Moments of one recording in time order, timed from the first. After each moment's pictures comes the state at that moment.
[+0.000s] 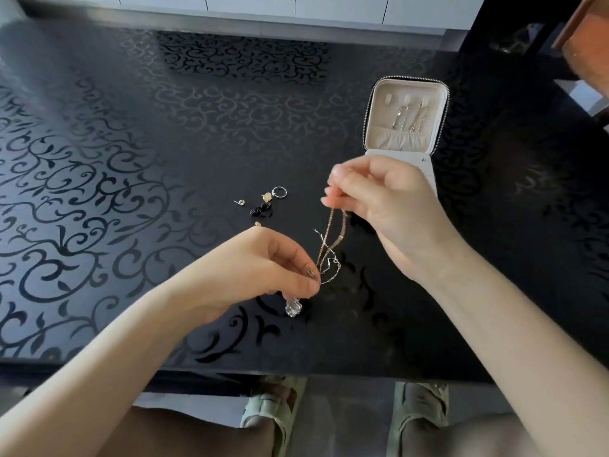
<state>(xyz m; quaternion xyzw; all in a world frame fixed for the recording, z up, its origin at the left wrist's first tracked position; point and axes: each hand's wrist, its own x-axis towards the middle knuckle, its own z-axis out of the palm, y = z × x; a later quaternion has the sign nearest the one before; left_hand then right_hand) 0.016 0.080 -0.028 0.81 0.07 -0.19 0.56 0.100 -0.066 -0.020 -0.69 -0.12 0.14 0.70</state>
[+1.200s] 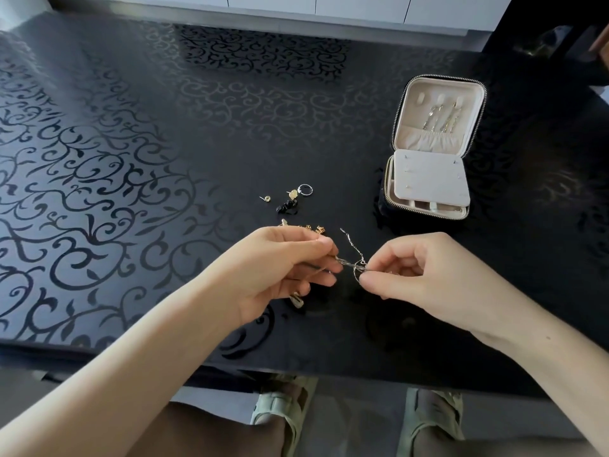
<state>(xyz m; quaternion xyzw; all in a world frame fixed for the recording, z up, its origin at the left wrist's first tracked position) 0.014 0.081 -0.039 0.62 0.22 -0.17 0.73 0.063 -0.099 -0.026 -0.85 -0.21 0.25 0.42</state>
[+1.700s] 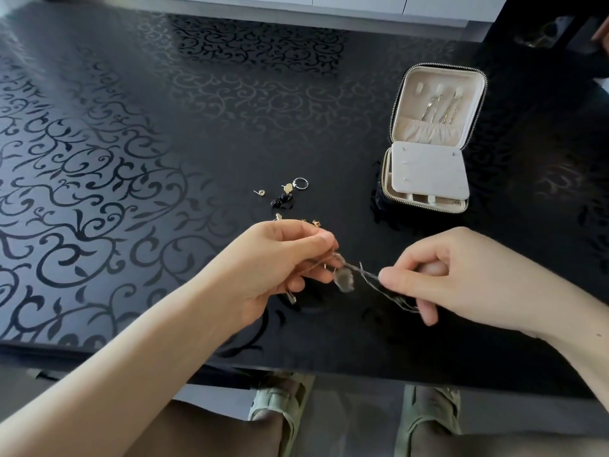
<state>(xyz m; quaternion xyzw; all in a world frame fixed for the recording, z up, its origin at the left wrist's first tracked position) 0.013 0.074 -0.041 0.66 0.21 -0.13 0.71 0.068 -0.116 -0.008 -0.88 -0.20 0.29 0.32</state>
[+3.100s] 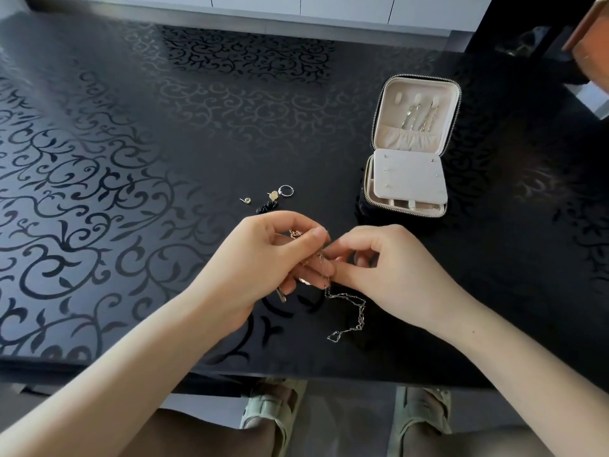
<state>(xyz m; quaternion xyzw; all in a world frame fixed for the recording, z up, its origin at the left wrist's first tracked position) 0.014 0.066 -0.036 0.72 0.15 -0.05 0.67 0.065 -0.085 -0.039 -0.85 -0.29 0.15 0.41</state>
